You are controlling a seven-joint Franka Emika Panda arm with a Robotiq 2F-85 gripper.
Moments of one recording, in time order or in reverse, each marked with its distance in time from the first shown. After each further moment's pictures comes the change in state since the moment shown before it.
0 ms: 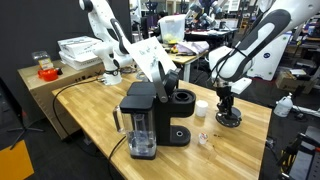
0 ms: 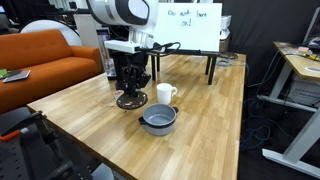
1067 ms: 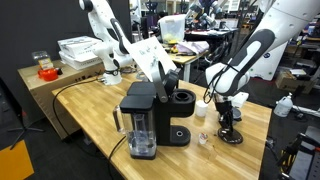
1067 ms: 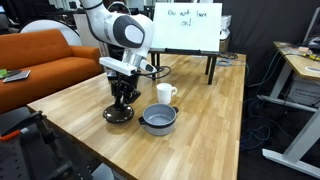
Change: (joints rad) arm -0.020 0.146 0.063 0.022 0.063 -0.001 -0.138
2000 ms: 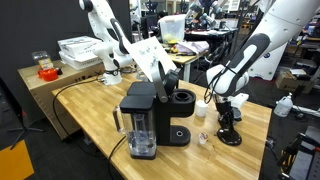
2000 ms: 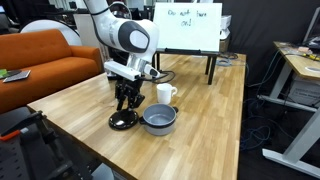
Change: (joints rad) arm -0.015 0.044 -0.018 0.033 0.008 0.004 0.007
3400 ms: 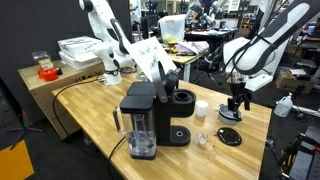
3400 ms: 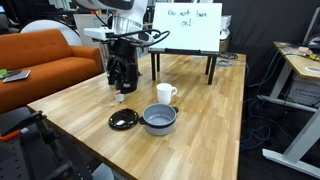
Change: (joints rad) arm 0.013 -0.414 -0.035 -0.285 -0.026 0.003 0.267
